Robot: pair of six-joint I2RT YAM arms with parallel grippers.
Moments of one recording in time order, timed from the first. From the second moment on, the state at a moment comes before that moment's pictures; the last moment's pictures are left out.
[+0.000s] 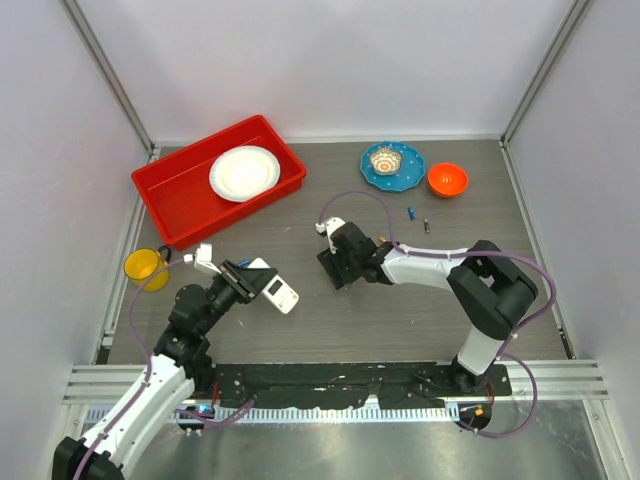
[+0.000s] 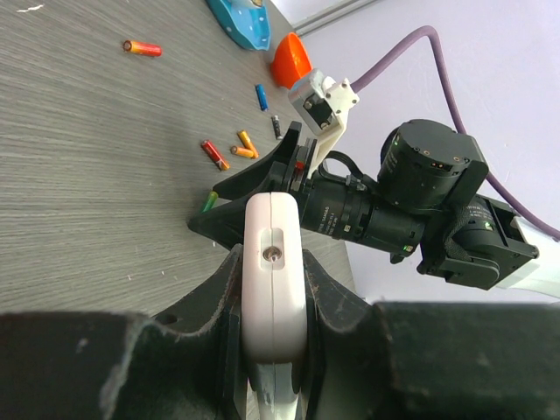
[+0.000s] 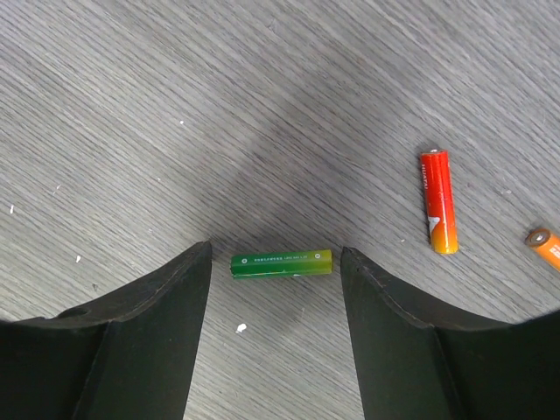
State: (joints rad) left arm -0.40 0.44 0.09 0.27 0.21 -1.07; right arm 0.80 1.72 0.92 -0.11 0.10 0.11
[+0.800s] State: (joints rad) left arm -0.41 0.43 0.07 0.28 0.21 -1.07; right arm 0.80 1.68 0.88 -0.08 0.11 0.20
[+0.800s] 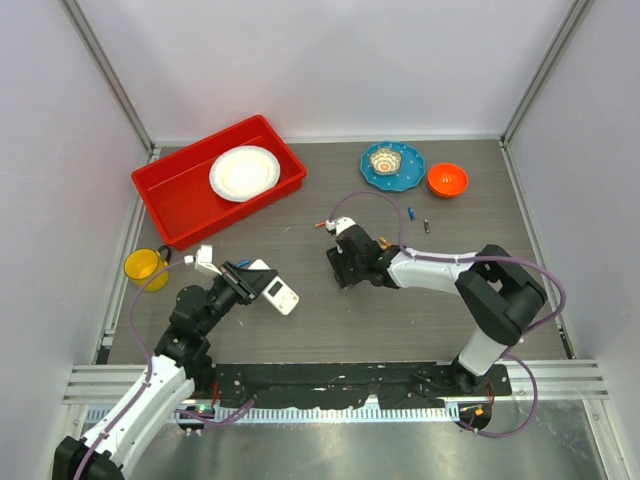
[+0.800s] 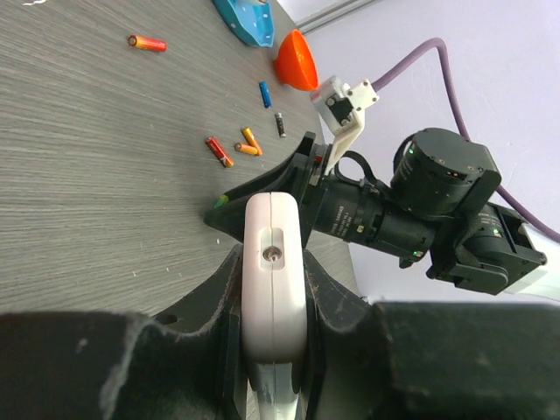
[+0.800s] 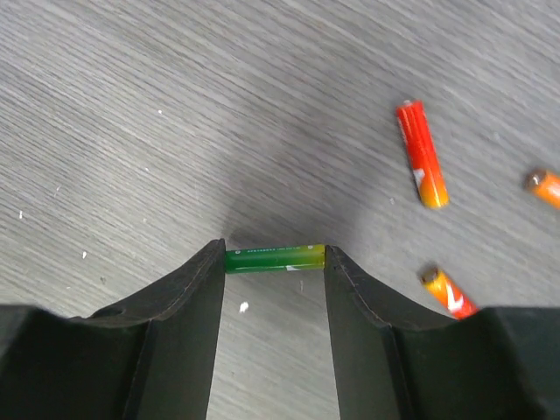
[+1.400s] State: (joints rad) left arm -0.41 0.43 0.07 0.29 0.20 -1.07; right arm 0.84 1.64 0.86 -0.29 0.46 1.23
